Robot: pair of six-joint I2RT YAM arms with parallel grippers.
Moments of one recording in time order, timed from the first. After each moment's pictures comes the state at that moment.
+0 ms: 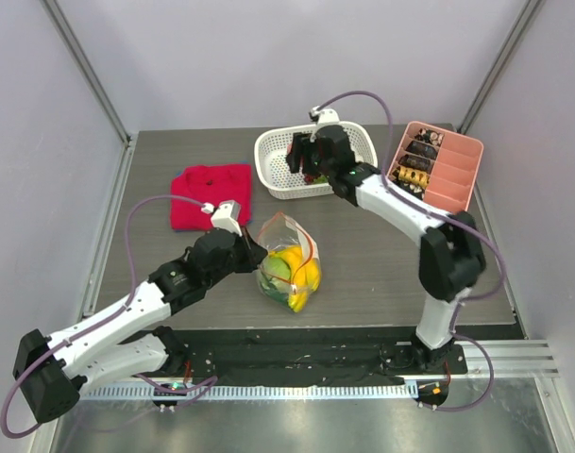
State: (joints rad) left arm -0.83 0.93 0.67 -0.23 -0.20 -0.75; right arm 0.57 1.75 1.45 -0.04 0.13 0.30
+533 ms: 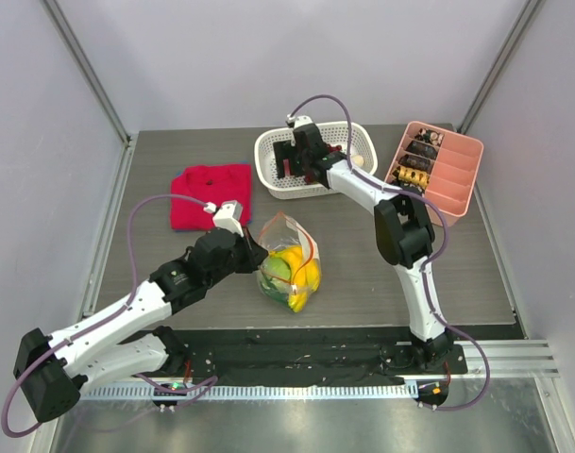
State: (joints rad) left arm -0.83 0.93 0.67 -0.23 -0.18 -0.73; right arm 0.54 2.25 1.88 -0.22 0.08 0.20
